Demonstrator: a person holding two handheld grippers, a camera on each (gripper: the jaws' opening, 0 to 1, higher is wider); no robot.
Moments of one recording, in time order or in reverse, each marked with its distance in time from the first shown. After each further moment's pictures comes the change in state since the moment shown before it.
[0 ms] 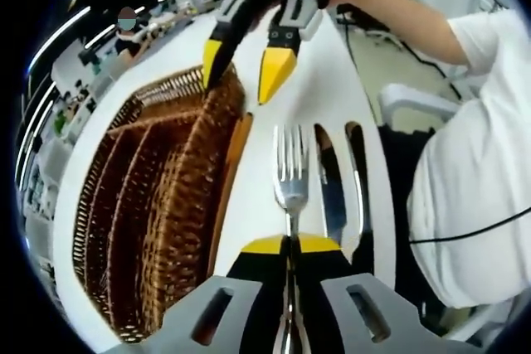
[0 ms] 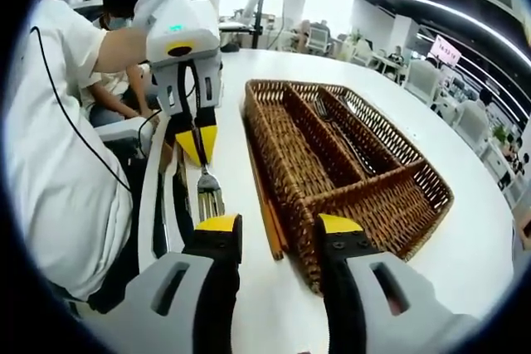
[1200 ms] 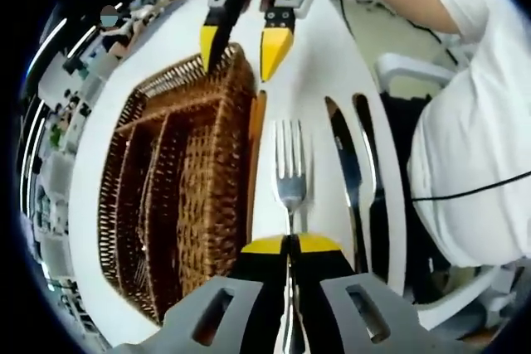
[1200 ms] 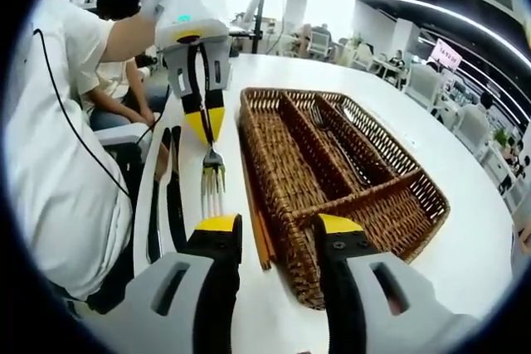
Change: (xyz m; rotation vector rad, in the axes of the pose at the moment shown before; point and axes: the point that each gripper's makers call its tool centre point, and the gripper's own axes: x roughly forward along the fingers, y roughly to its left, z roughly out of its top) left arm -0.033 0.026 -0.013 0.098 0.173 0.005; right arm 0.002 -0.007 0.012 -0.008 -0.020 0.005
